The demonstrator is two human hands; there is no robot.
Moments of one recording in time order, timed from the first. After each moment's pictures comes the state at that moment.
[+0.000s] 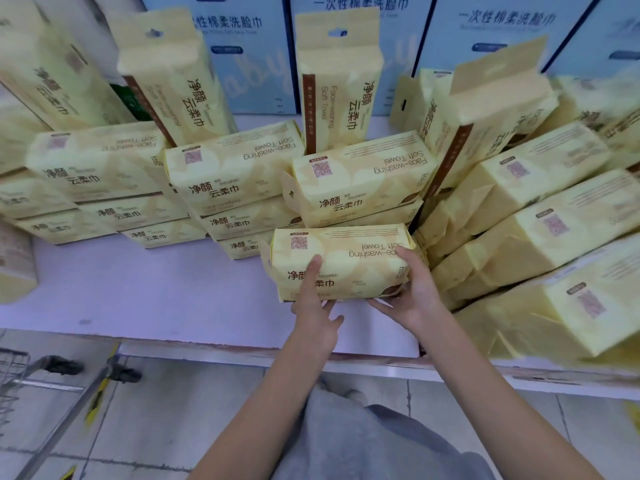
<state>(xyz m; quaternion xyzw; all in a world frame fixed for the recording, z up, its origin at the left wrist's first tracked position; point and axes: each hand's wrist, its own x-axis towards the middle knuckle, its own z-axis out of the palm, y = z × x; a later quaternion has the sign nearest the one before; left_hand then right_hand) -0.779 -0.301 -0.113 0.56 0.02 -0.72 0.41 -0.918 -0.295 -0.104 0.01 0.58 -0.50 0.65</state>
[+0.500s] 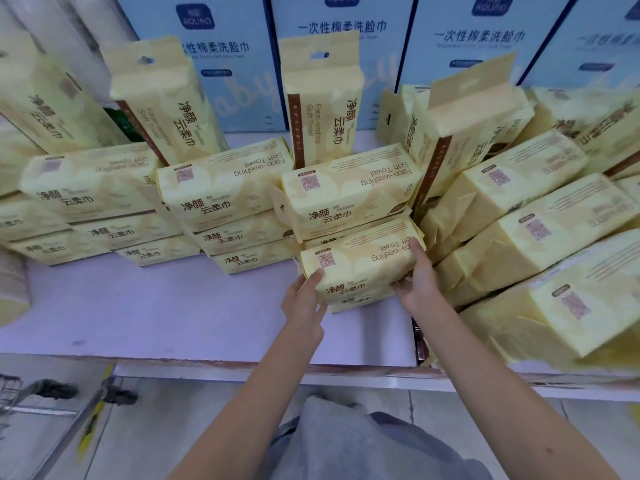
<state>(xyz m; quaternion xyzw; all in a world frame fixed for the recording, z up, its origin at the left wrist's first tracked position) -0.778 -0.326 -0.136 0.61 -0.05 -0.68 0.41 -0.948 -0.330 -0.131 0.04 0.58 -0.58 0.57</state>
